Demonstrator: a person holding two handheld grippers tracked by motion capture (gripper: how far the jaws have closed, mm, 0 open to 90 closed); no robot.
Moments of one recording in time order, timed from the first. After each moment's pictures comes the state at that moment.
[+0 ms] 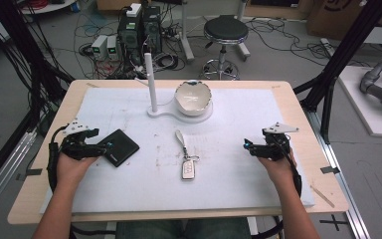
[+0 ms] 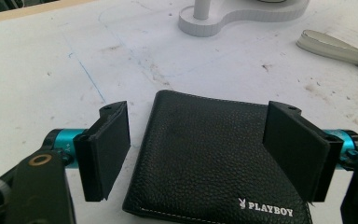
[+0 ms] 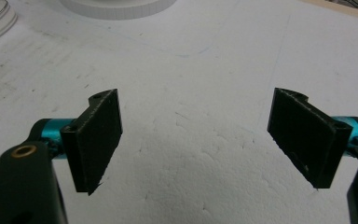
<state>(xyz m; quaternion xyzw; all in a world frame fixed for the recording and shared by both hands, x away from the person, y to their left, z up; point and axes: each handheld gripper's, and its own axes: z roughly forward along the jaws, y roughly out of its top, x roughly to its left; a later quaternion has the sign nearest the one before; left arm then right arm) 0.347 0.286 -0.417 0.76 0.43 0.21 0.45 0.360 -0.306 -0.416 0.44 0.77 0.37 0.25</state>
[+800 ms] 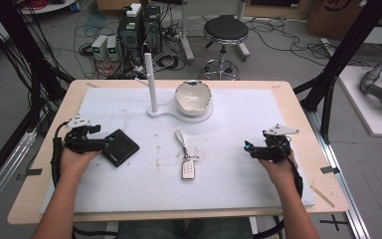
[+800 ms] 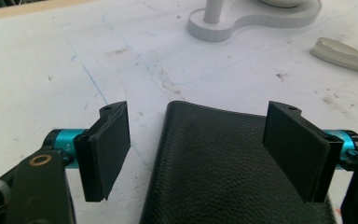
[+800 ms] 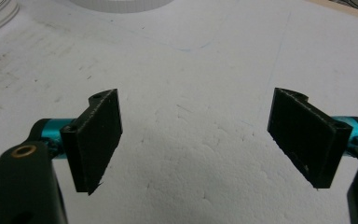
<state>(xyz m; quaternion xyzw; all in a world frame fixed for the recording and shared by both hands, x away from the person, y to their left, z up) 0.370 0.289 -0.425 0.75 0.44 0.20 0.45 0.353 -0.306 -0.416 0.44 0.78 0.36 0.26</state>
